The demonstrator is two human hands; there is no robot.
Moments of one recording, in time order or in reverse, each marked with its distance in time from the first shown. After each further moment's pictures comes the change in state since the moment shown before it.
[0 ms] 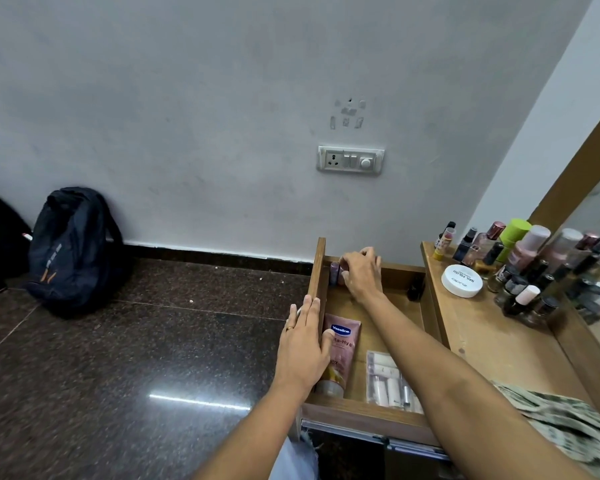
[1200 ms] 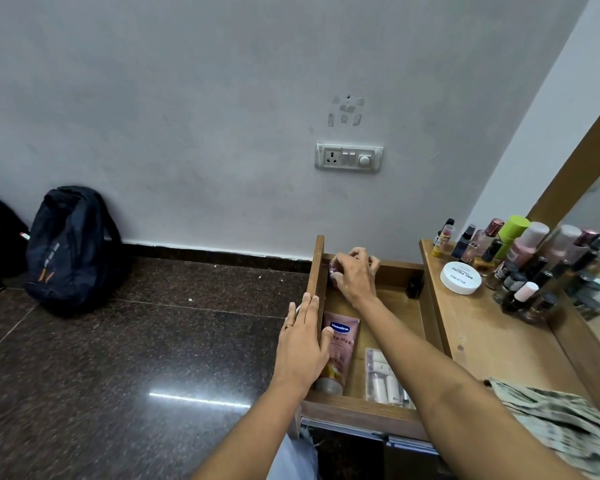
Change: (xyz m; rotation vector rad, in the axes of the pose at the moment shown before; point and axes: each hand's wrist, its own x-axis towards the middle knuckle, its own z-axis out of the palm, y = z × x) left_hand 0.001 0.000 0.001 0.009 0.000 -0.004; right_hand -0.009 -0.004 0.010 0.015 0.001 -0.014
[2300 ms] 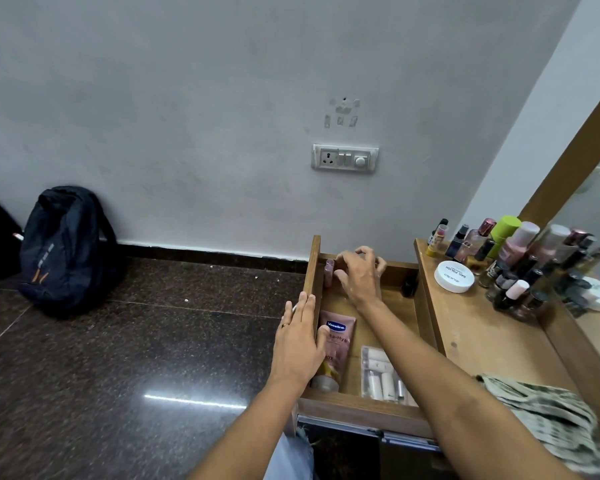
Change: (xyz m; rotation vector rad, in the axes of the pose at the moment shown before) left_hand -0.001 0.001 0.000 -0.006 -0.004 -0.009; right_hand -0.018 0.003 -0.023 0.031 0.162 -0.072
